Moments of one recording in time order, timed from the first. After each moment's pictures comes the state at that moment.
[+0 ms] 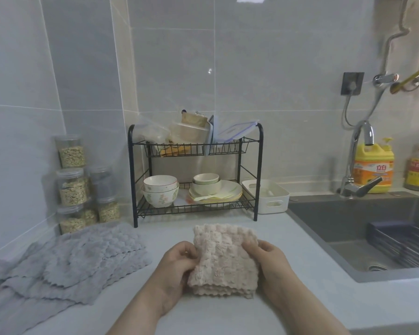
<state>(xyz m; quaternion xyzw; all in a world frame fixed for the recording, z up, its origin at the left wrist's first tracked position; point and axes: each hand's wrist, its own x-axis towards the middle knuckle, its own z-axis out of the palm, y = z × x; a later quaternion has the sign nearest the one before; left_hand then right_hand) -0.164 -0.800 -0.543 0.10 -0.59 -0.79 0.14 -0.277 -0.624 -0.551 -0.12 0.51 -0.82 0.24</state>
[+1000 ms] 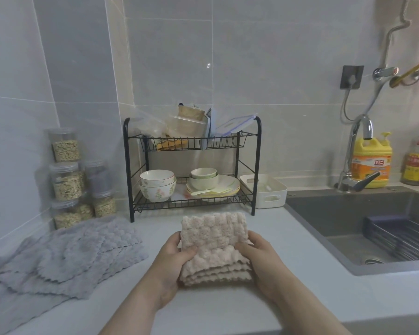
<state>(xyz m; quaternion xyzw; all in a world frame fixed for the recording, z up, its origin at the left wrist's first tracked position) -0.170 -0.794 -0.543 0.11 -0.58 -0.79 0.17 -0.271 -0.629 -0.548 -0.18 0.57 -0.77 0.24</state>
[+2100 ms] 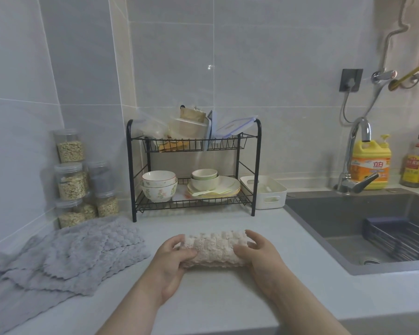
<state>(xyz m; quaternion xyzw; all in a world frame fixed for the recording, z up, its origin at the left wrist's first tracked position) -0.170 -0.801 -0.542 0.19 -0.53 -0.81 0.18 -0.270 -0.626 -0.550 -0.16 0.59 -0.77 0.19</state>
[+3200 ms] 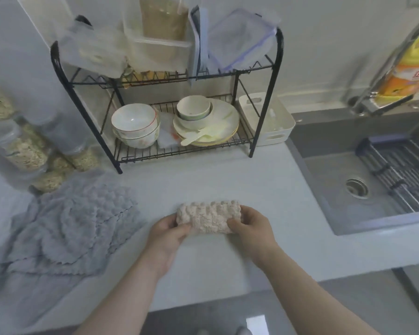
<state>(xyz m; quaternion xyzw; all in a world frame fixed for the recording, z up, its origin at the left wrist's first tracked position) -0.193 -0.808 -0.498 0.34 -0.52 -0.78 0.07 -0.277 -0.641 -0.501 0.01 0.74 -0.62 0.28</state>
